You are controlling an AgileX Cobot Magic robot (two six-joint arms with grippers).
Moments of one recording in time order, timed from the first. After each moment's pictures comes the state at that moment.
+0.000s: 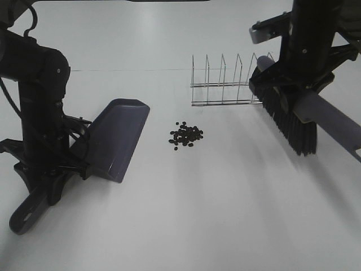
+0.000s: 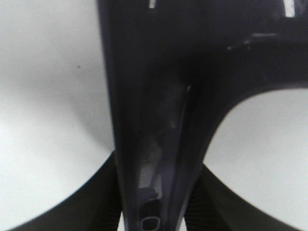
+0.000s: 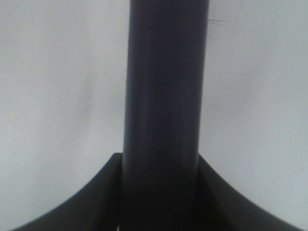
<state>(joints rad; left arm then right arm) -0.37 2.18 -1.33 0.01 1.17 -0.05 0.34 1.94 -1.44 -0.32 1.13 0.21</state>
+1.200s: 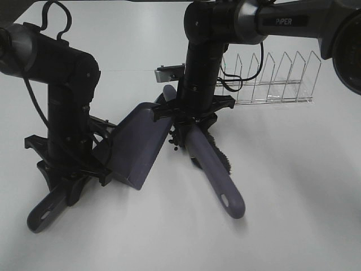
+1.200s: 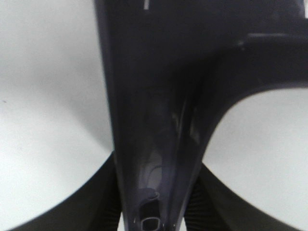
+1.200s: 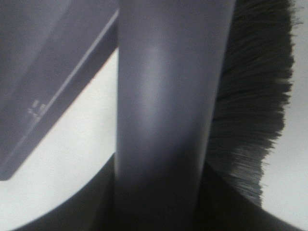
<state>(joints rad) -0.48 2.21 -1.38 0.02 1.19 -0.04 0.50 2.41 -1.91 0.13 1.18 0.07</state>
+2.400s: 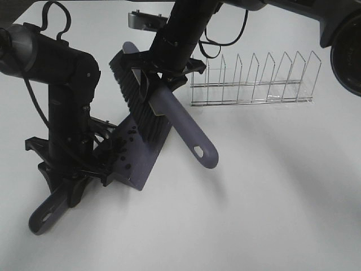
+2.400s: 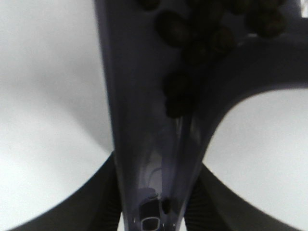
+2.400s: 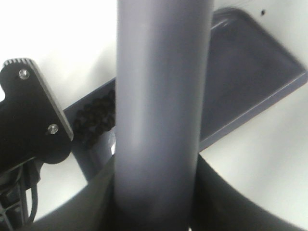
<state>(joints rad) -0.48 2.22 -1.38 0.00 1.19 -0.04 0.50 2.41 -2.19 0.31 1.22 -0.08</state>
